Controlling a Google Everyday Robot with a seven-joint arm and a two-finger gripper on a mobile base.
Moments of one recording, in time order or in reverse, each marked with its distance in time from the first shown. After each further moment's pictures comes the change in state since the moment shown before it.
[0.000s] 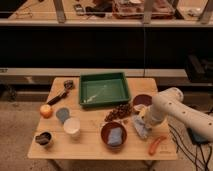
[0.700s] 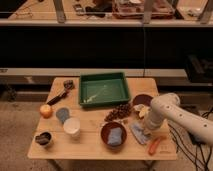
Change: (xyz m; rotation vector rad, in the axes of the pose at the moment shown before) arm -0.006 0.019 0.031 -0.074 -0.066 -0.062
